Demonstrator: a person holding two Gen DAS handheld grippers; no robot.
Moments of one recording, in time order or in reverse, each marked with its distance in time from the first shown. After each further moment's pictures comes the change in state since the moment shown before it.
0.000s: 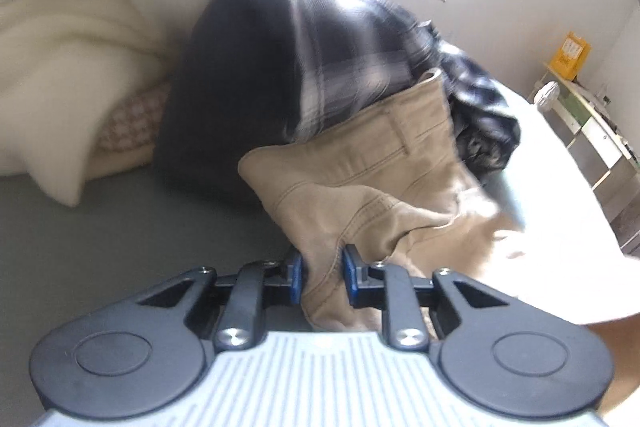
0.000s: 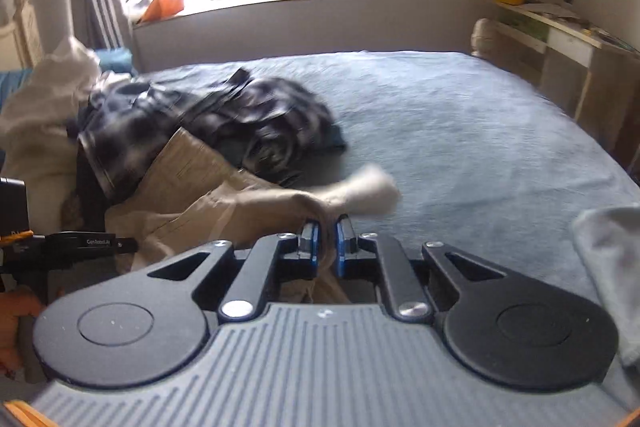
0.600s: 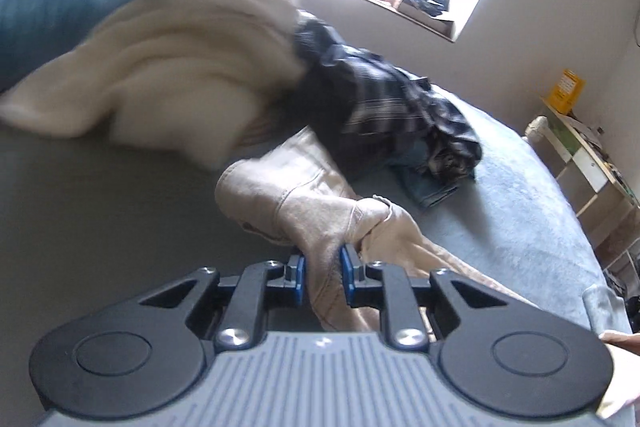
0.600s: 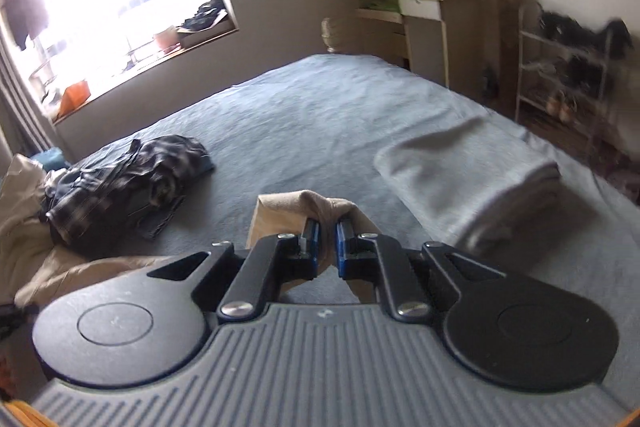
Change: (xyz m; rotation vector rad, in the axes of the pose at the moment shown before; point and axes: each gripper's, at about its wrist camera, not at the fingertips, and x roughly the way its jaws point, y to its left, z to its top) left arm -0.195 0.047 -0.064 -0.088 -0.060 0.062; right arm -0.163 -0.164 -0.066 0.365 -0.041 -0.182
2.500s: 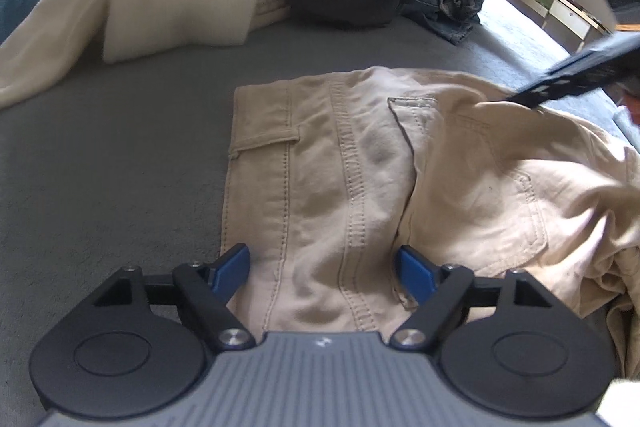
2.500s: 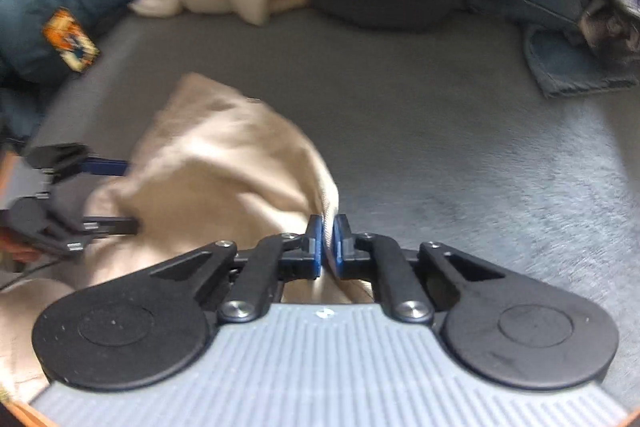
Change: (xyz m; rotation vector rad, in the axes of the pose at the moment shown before) left arm 0.063 0.081 -0.047 0.344 0.216 -0.040; right arm 0.238 0.341 -0.122 -0.876 0.691 0.796
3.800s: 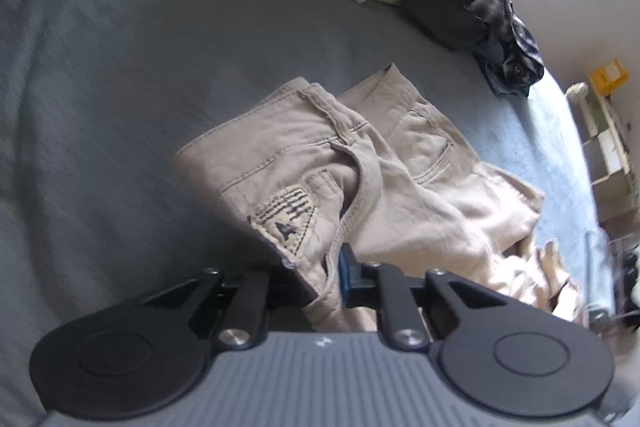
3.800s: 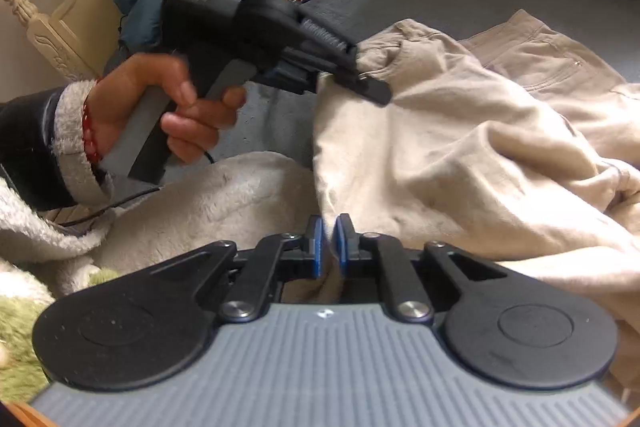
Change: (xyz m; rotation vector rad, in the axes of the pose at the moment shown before) left arm -0.110 0.014 -0.076 -0.533 0.110 -0.034; right arm -0.082 0.237 -0.154 -0.071 -0.031 0.246
